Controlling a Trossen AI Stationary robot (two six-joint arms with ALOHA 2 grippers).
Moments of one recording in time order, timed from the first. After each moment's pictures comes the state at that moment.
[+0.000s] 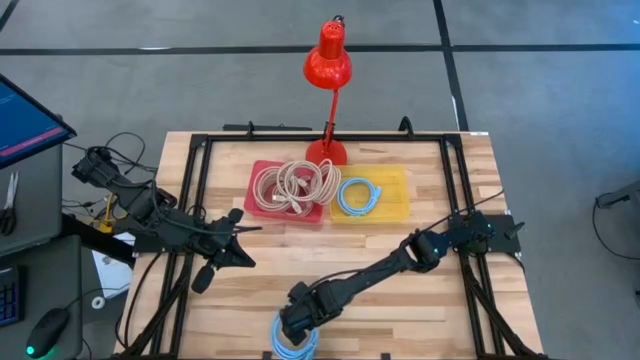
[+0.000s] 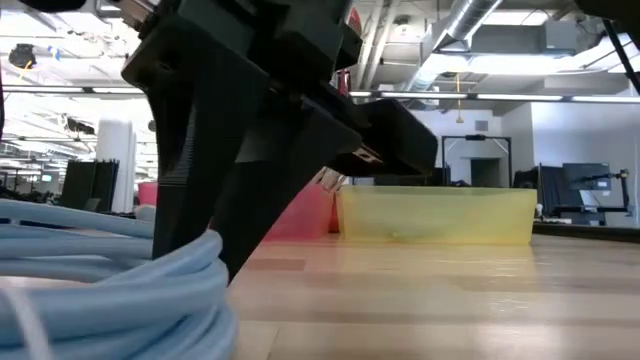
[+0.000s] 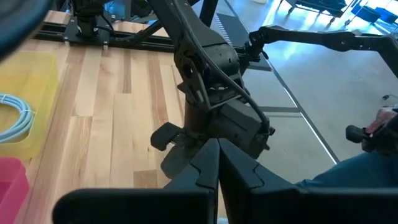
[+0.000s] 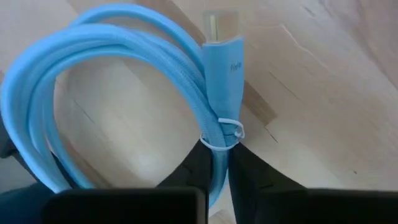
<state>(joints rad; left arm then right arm) -0.62 0.97 1.05 -0.50 -0.21 -0.34 0.47 2.61 2.36 -1.02 -0.03 1.25</state>
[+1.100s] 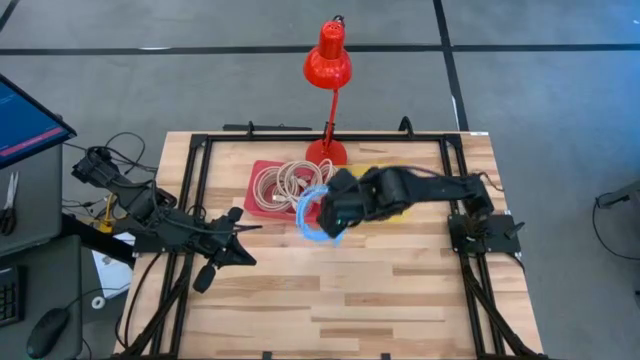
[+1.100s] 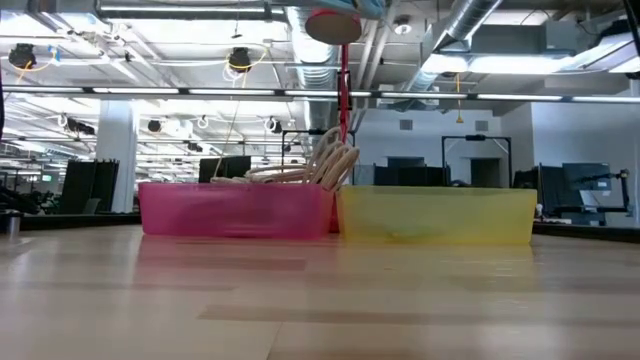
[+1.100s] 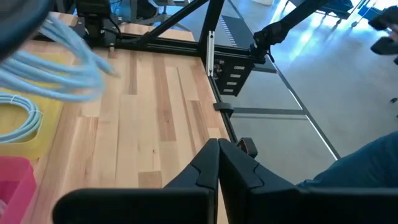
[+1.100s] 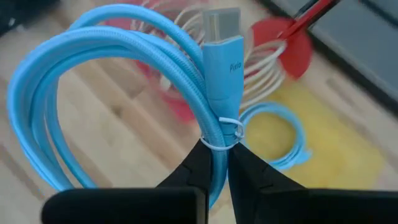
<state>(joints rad) -0.62 0.96 1.05 -0.50 -0.24 -0.34 0.20 2.00 2.33 -1.57 0.51 0.90</state>
